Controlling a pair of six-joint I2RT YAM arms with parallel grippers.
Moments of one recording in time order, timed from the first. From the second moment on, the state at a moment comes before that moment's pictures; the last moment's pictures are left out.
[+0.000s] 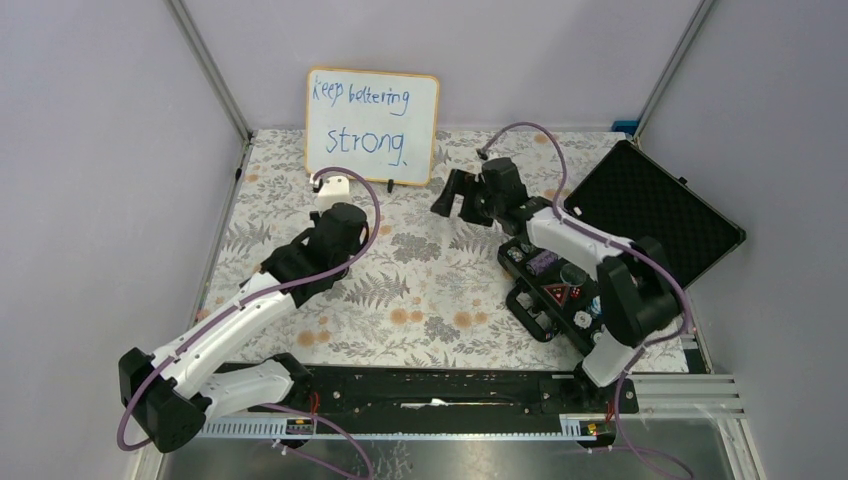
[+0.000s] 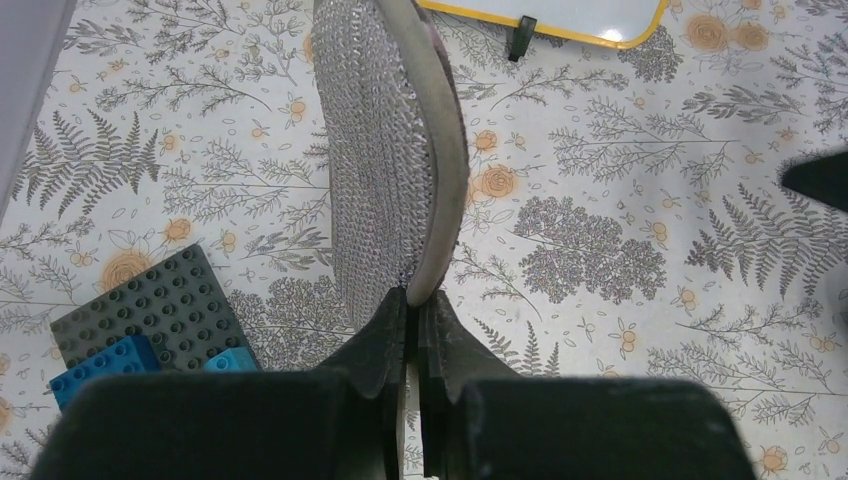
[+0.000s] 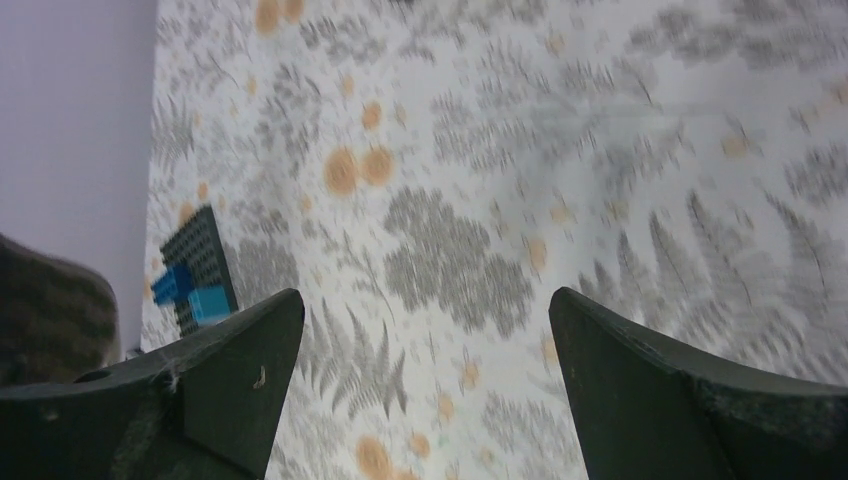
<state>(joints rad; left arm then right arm) -0.70 1.05 0.95 -0.55 -0.68 -0.47 0.52 1.65 1.12 -0.10 -0.18 0.66</state>
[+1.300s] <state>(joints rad) -0.52 1.16 0.94 -0.40 -0.63 -0.41 0.32 2.81 2.39 0.17 -0.80 0.67</state>
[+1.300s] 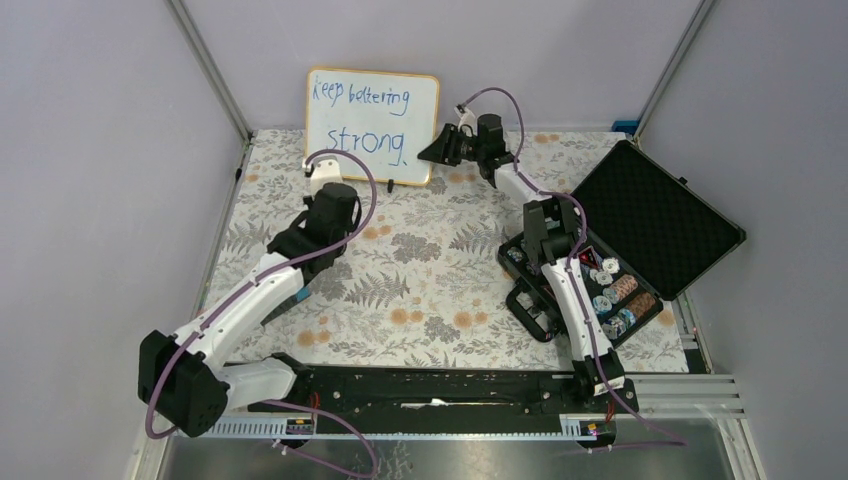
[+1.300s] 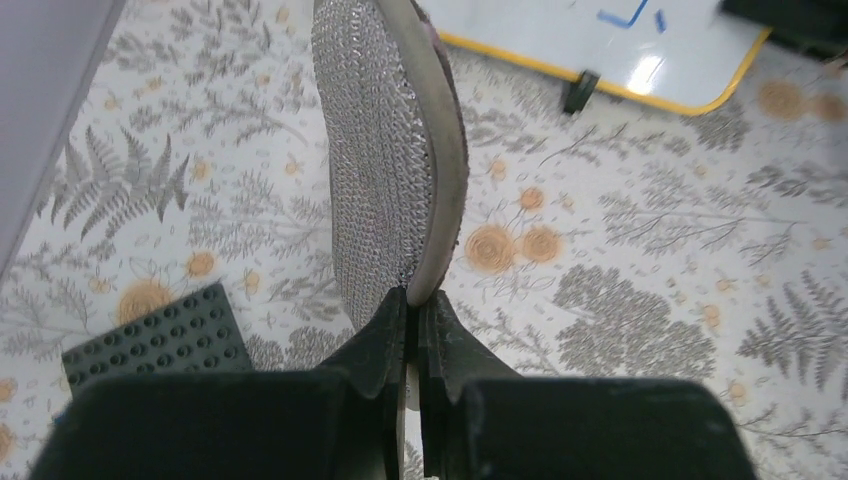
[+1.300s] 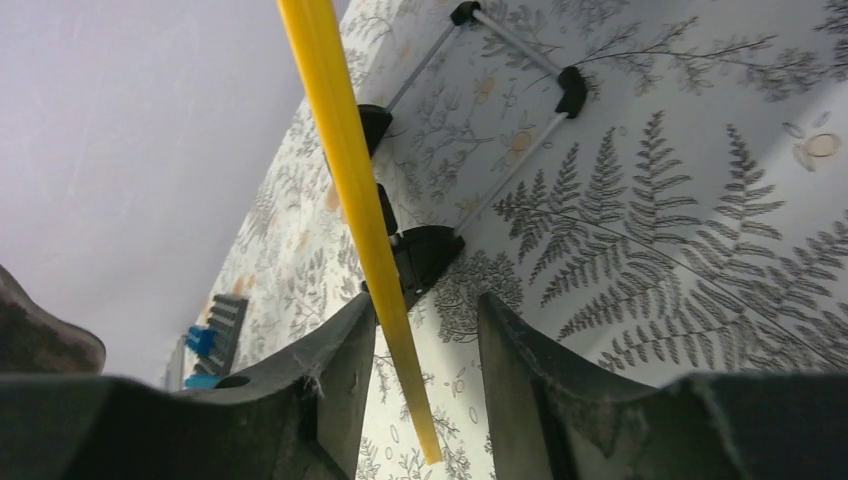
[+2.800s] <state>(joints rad) -0.46 1.11 1.00 -0.23 -0.52 -0.33 0.32 2.64 1.95 0.54 -1.07 0.71</state>
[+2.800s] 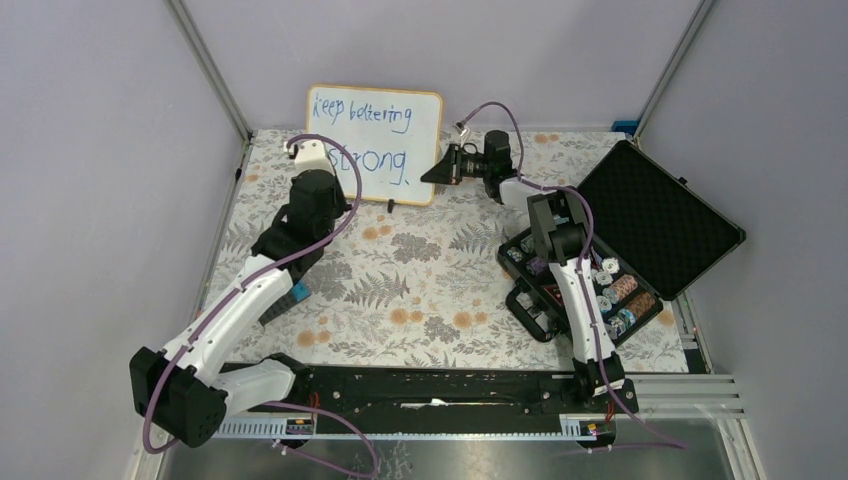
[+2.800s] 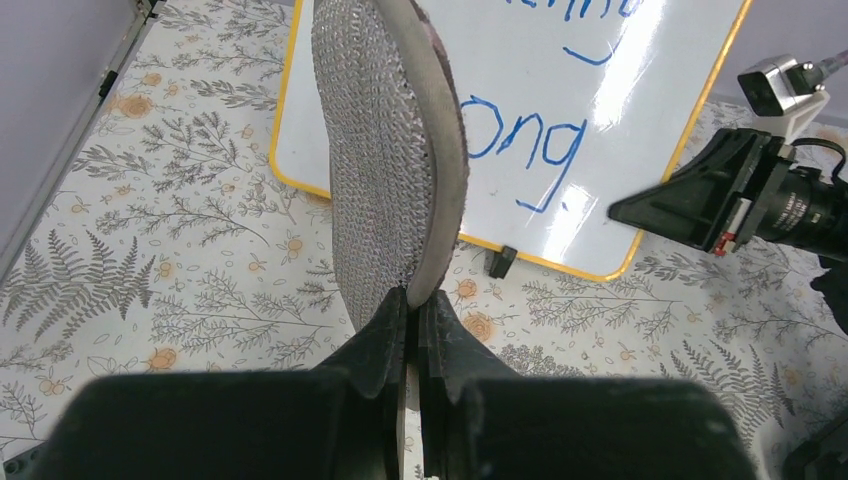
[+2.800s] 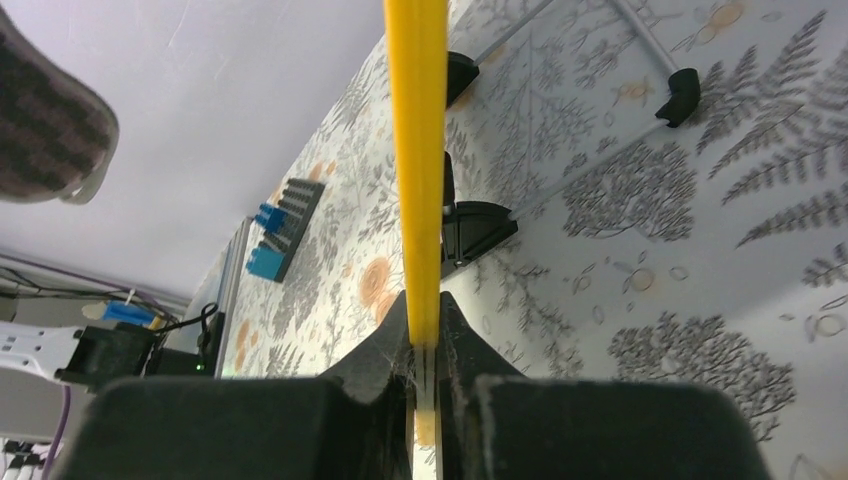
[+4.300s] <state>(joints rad) -0.14 1.92 1.47 -0.39 -0.14 -0.60 0.32 2.43 1.61 0.50 -1.14 0.53</state>
